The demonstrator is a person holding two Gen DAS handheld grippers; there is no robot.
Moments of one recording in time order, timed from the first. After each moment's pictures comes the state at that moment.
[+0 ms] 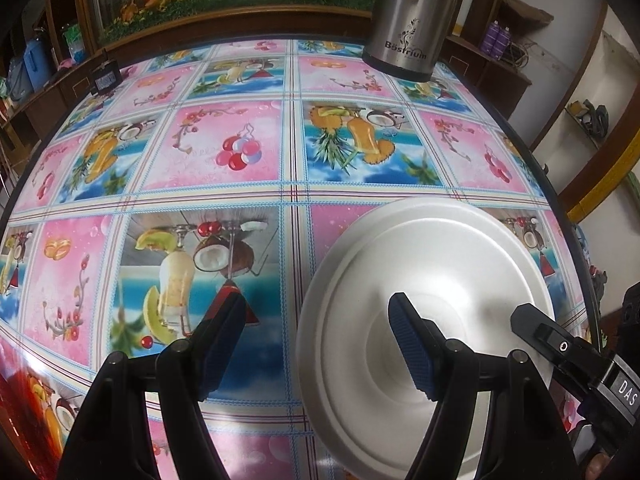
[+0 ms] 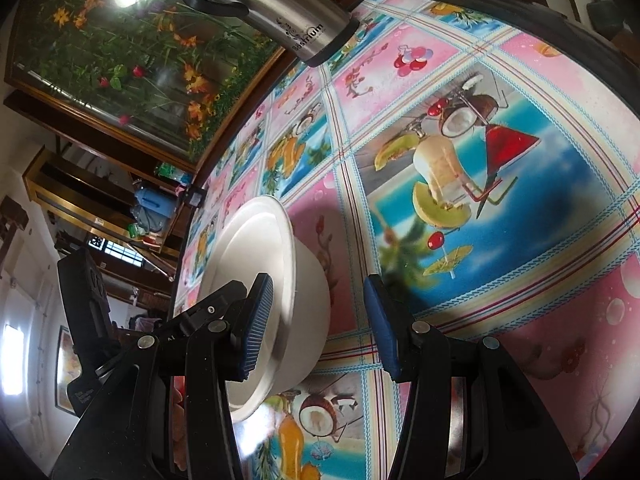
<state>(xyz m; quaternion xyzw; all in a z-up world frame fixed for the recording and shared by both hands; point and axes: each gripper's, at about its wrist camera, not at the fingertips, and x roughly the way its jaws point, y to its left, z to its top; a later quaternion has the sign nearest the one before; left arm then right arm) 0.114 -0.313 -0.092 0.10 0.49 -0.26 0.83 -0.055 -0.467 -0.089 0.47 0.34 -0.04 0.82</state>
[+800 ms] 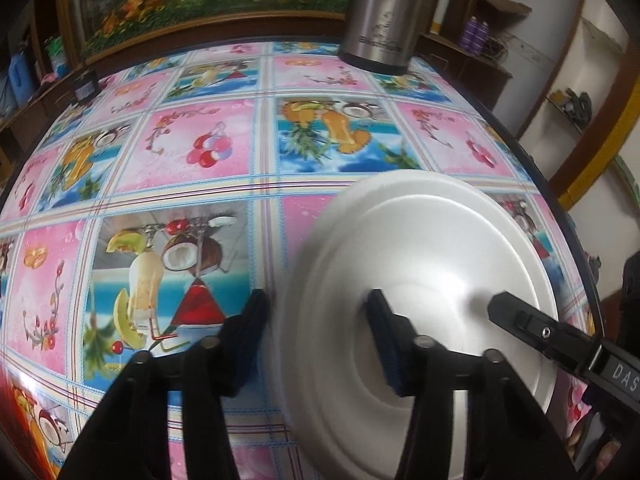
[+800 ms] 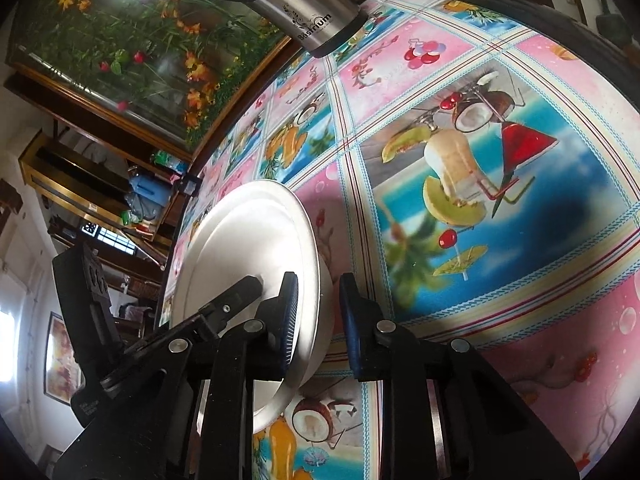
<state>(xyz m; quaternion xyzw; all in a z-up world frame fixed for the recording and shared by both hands) 0.102 -0.321 -0.104 0.11 0.47 -0.30 0.83 -0.045 -0.460 -0.090 0.44 0.35 -0.04 0.82</state>
